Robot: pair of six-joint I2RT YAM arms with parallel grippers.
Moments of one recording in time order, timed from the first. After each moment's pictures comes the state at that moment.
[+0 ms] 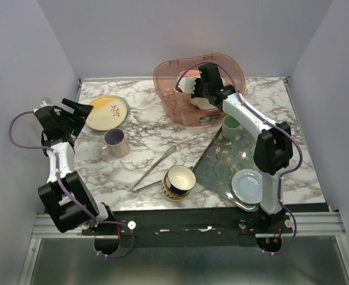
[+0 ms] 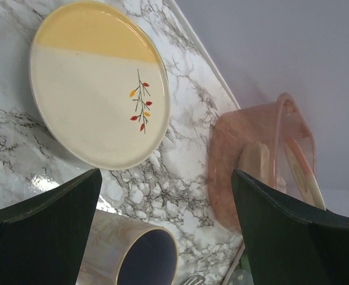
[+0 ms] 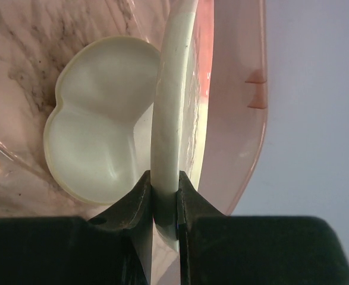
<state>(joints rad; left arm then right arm) 0.49 1.33 0.90 0.03 0.49 -0.80 0.50 2.02 1.84 -0.38 0.14 -1.16</state>
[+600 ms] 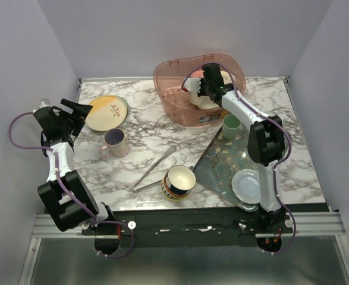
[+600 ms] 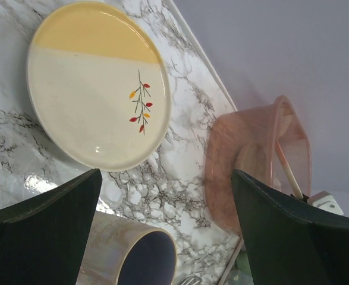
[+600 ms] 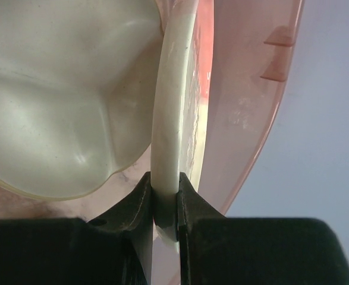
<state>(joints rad) 0.50 1.34 0.89 0.05 0.50 -0.81 0.43 2.20 1.94 -0.36 0.24 -1.28</state>
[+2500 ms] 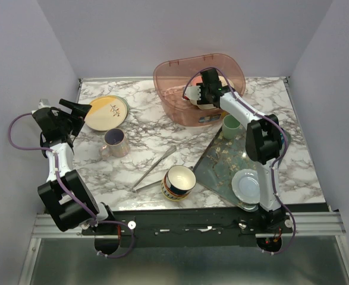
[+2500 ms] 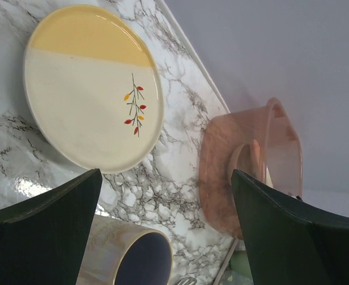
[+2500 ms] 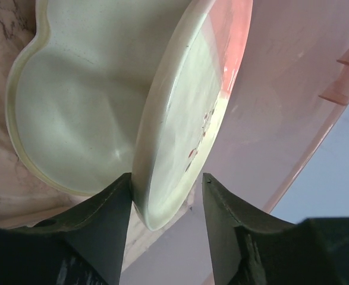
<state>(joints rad) 0.52 1.34 0.88 0.08 0.53 -0.84 0.42 2.25 1.95 -0.46 0.24 -1.35</state>
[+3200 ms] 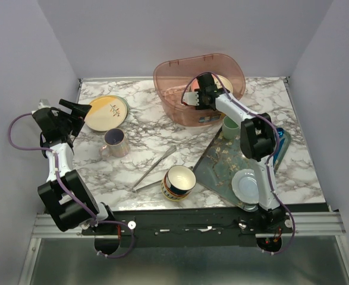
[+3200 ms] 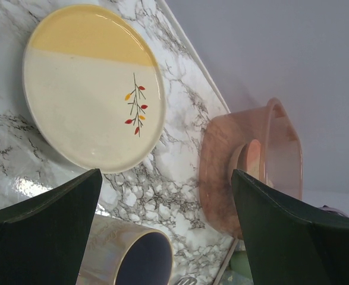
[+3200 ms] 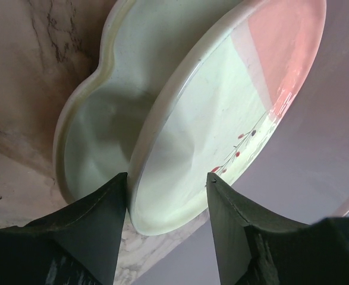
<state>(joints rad) 0.52 1.34 0.88 0.08 0.53 -0.84 0.42 2.35 2.01 -0.53 0.24 -1.34</state>
